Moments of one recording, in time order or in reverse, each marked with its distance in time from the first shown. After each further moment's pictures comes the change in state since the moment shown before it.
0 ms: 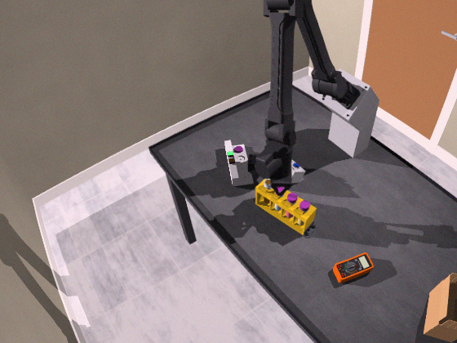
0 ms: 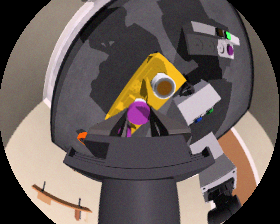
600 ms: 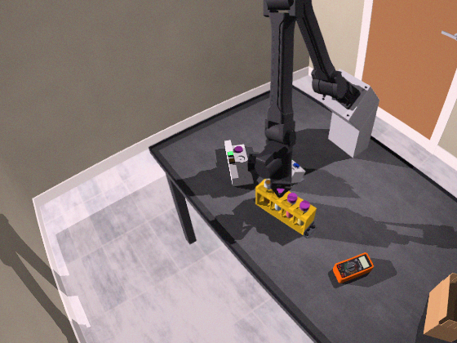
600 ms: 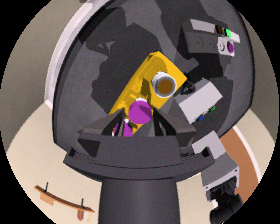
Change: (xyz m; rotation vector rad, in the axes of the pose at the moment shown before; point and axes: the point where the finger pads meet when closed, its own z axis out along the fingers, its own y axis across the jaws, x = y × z) arm 0.001 0.002 0.000 -0.006 0.005 0.027
